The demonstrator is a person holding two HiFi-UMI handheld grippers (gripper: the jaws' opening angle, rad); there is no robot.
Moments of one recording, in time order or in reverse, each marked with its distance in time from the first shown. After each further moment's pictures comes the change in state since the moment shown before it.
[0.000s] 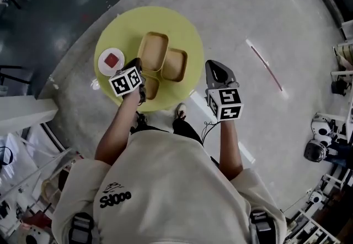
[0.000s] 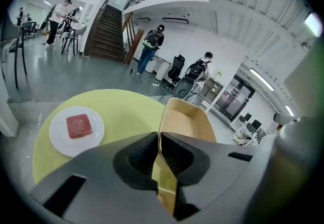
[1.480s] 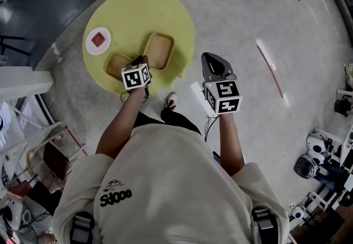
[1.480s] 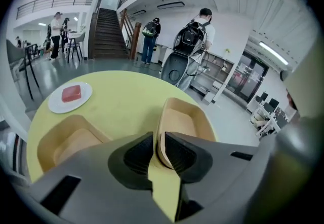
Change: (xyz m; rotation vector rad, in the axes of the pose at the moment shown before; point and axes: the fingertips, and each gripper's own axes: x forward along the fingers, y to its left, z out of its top) left arm 0.038 -0.045 -0.111 0.093 0.105 0.194; right arm 0.009 -0.052 -0.050 -0.014 0.040 0.195
